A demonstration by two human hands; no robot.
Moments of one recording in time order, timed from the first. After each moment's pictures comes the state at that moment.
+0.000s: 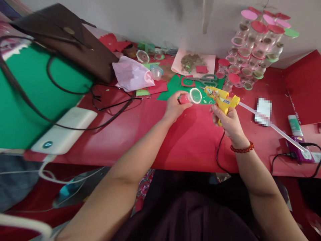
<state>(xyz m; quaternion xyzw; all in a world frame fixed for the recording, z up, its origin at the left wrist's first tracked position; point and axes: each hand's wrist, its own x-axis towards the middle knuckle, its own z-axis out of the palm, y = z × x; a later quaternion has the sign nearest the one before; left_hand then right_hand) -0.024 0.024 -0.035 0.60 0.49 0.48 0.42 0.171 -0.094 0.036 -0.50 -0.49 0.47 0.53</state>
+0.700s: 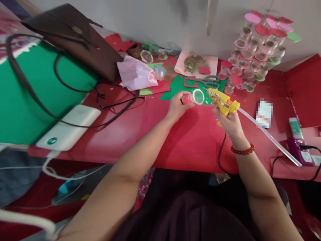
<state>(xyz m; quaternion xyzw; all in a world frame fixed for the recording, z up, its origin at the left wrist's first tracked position) -0.026 0.026 -0.040 0.62 0.47 0.48 0.41 0.174 -0.089 0.025 -0.51 -0.50 0.40 0.56</state>
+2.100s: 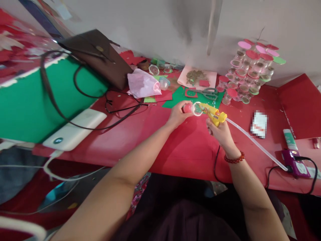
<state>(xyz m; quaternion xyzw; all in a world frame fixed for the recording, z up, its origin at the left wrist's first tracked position) -0.028 0.028 -0.042 0.68 0.43 0.47 0.36 0.165 -0.087 0.013 -0.54 -0.52 0.44 0.49</state>
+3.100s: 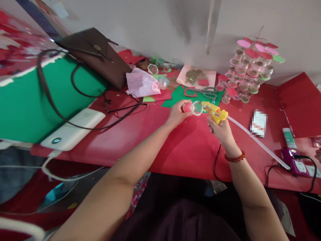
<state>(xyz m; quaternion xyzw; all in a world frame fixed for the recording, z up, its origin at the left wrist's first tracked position) -0.027 0.025 -0.037 0.68 0.44 0.47 0.36 0.166 -0.087 0.022 -0.56 -0.51 0.43 0.49</state>
